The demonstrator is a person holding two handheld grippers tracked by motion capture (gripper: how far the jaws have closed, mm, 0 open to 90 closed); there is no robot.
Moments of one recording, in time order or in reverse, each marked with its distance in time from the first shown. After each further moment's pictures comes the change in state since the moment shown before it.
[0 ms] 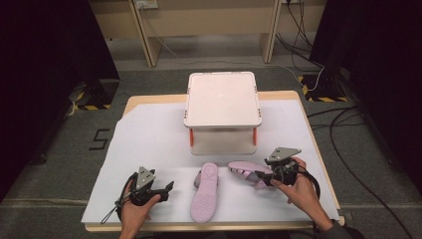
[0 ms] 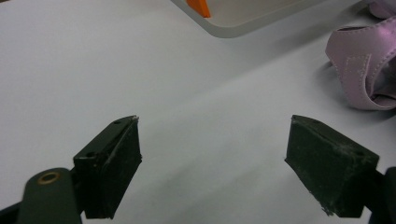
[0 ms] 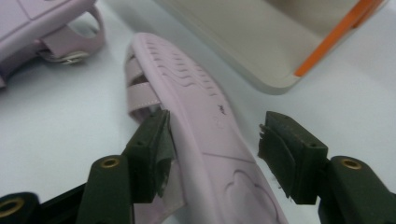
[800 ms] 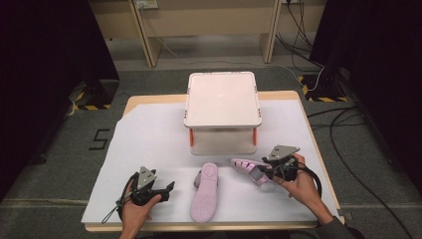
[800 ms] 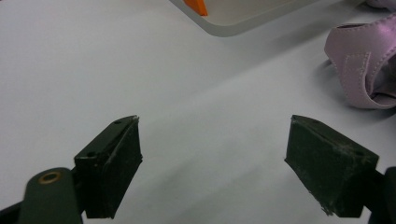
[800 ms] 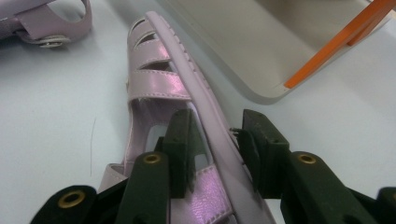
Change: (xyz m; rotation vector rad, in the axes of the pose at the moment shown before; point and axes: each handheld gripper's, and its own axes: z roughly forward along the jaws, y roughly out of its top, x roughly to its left) left arm -0.001 0.000 0.002 0.005 -0.006 0.002; right arm -0.013 -0.001 0.010 -0.009 0.012 -0.107
